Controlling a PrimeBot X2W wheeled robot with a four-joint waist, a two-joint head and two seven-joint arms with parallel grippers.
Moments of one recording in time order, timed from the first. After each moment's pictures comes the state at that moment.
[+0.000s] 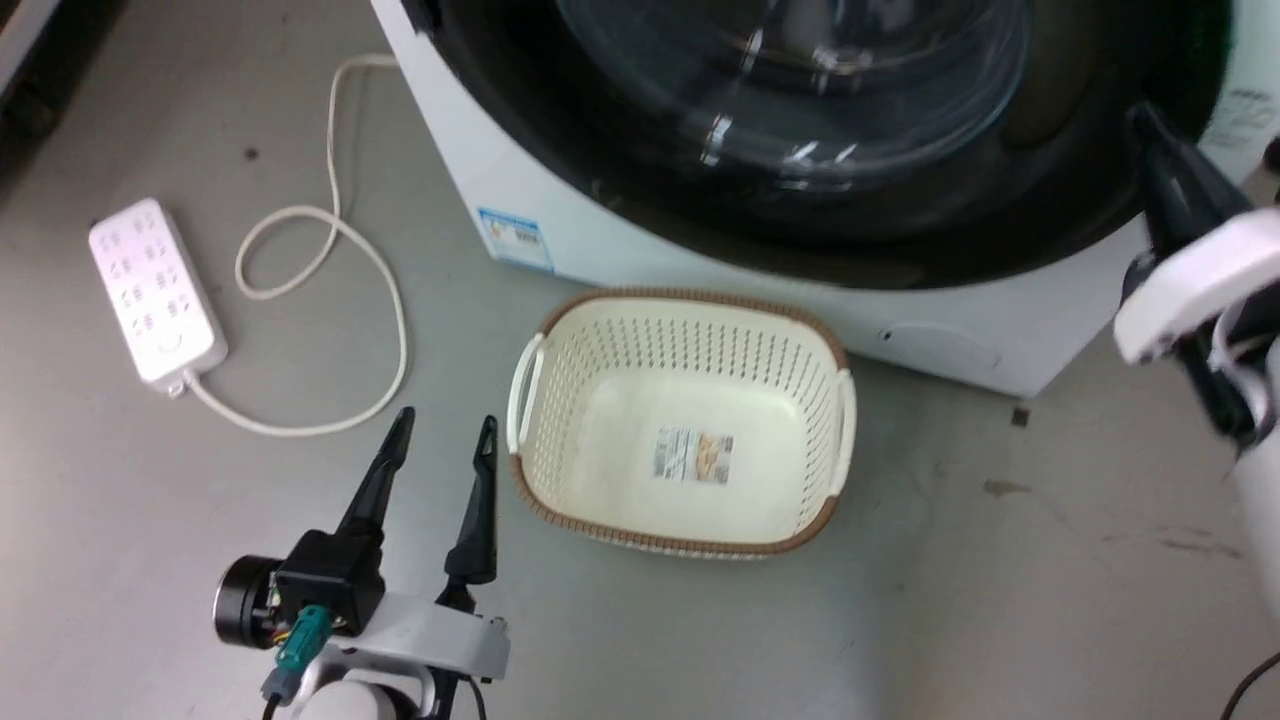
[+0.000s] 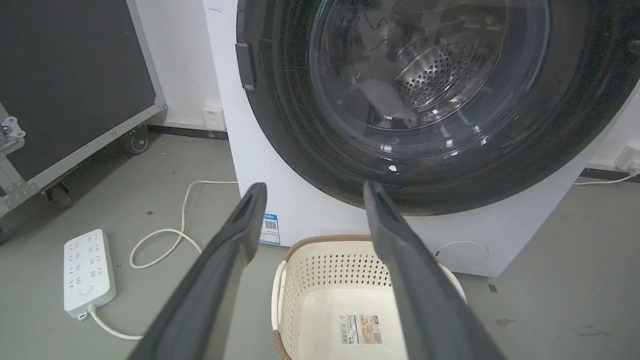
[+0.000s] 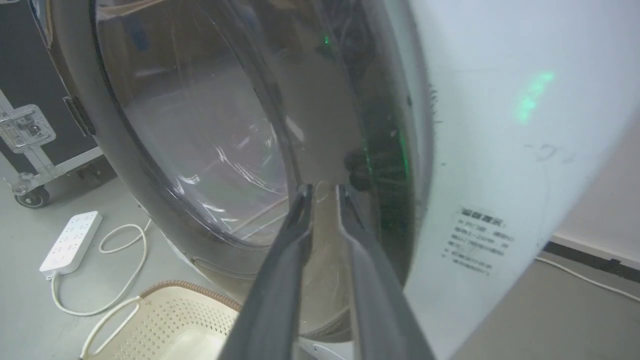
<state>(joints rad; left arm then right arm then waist) -0.12 0.06 -0.11 0.07 -0.12 -0.06 -0.26 -0.80 -0.36 0.16 0.64 0.33 0.13 -0.13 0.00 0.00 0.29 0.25</state>
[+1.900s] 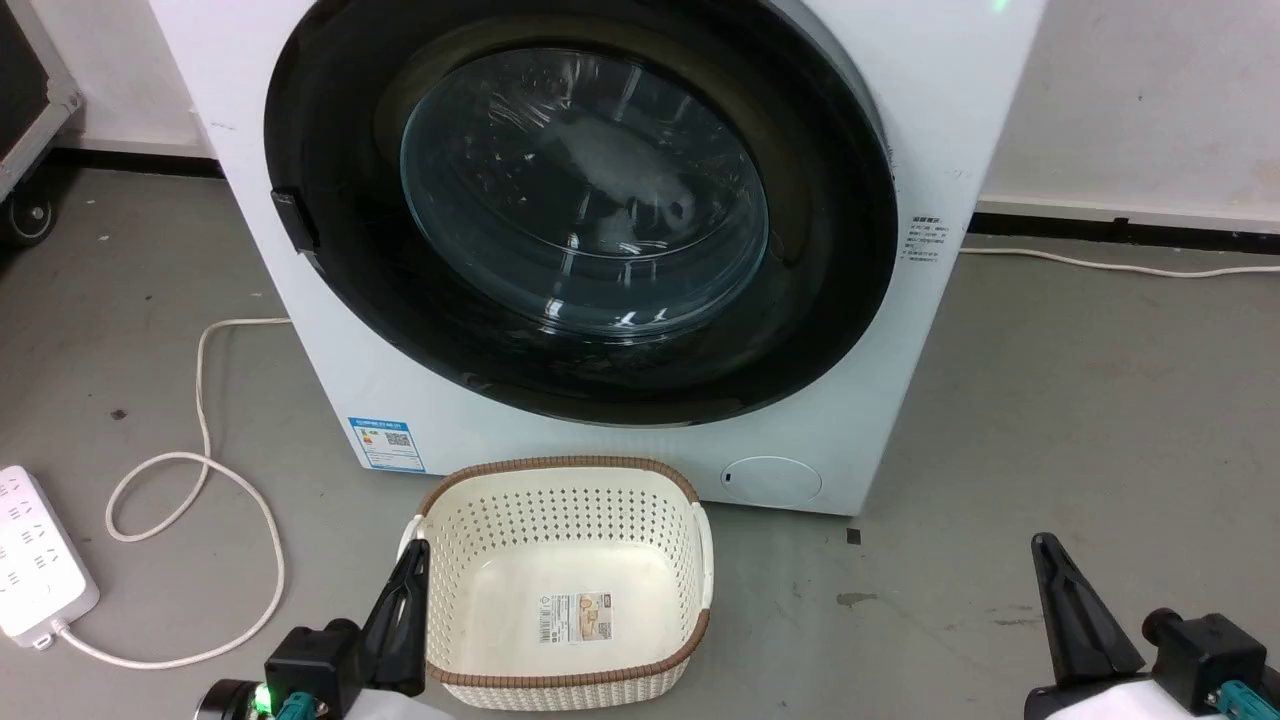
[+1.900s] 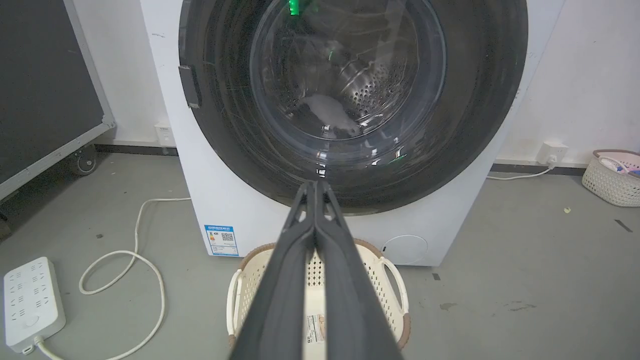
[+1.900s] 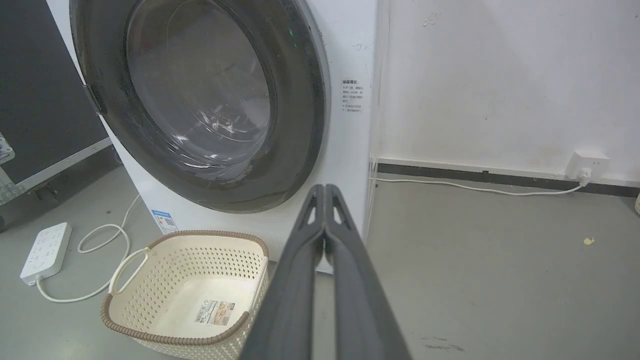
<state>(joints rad) 0.04 0.07 -0.05 0.12 -0.11 -0.08 -0.22 0.06 -0.05 -0.08 0.11 0.09 0.13 -0.21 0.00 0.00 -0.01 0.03</state>
